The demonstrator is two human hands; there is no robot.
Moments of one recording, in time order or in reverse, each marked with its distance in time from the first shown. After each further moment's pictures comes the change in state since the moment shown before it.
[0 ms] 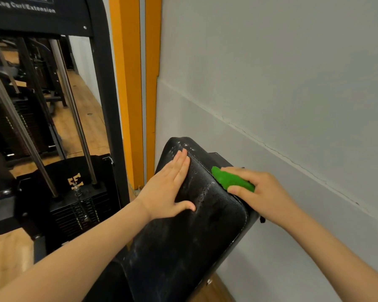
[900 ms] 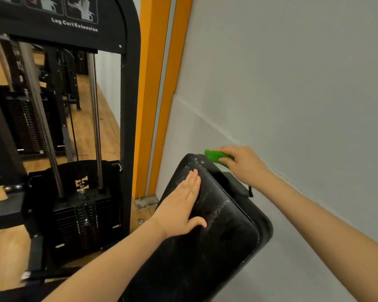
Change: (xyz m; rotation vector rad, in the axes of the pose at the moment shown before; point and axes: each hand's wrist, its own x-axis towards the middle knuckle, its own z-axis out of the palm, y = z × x) left_hand -0.010 0.011 0.002 -0.106 -0.037 -0.128; right_hand 0.111 -0.032 0.004 -0.265 -0.071 -0.079
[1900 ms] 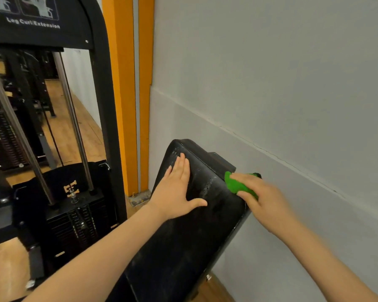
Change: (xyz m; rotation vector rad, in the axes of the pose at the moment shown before) left_hand -0.002 0.029 -0.019 0.039 -0.116 -0.133; right_hand -0.157 0.006 0.027 -0.016 0.189 0.128
